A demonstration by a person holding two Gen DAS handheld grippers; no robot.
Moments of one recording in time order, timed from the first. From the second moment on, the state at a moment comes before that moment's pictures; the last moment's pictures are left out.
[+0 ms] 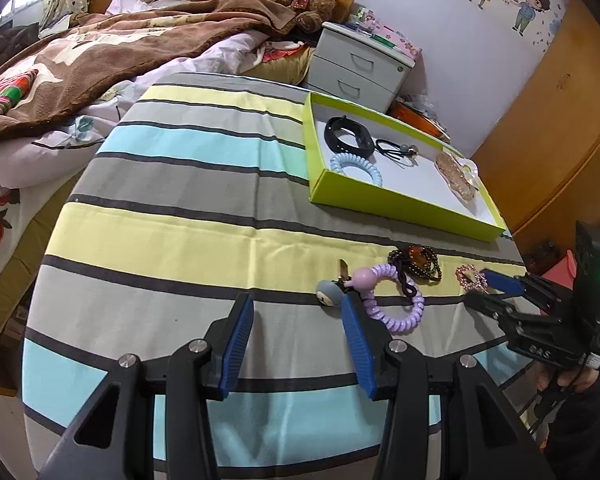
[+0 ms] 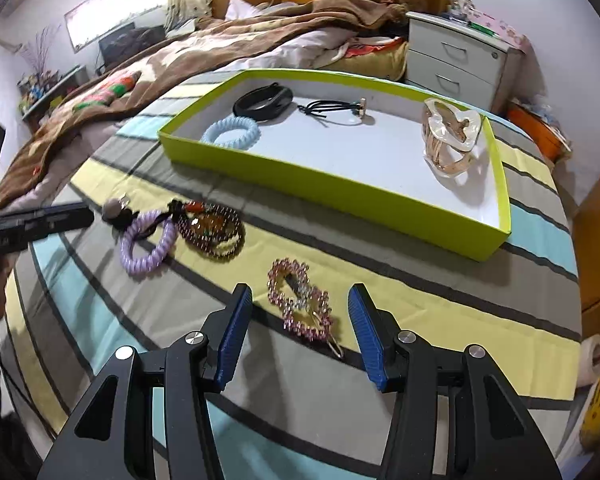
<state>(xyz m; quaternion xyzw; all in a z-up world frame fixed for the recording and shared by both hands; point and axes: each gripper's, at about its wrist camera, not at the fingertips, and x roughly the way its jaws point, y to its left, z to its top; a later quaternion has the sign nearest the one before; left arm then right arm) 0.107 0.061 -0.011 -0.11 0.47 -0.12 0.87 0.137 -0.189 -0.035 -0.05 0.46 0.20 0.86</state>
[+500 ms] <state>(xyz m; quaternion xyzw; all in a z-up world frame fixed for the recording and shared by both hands) 0.109 0.048 -0.014 -0.10 0.48 -0.13 0.86 0.125 -0.193 -0.034 -0.06 0.44 0.16 0.88</state>
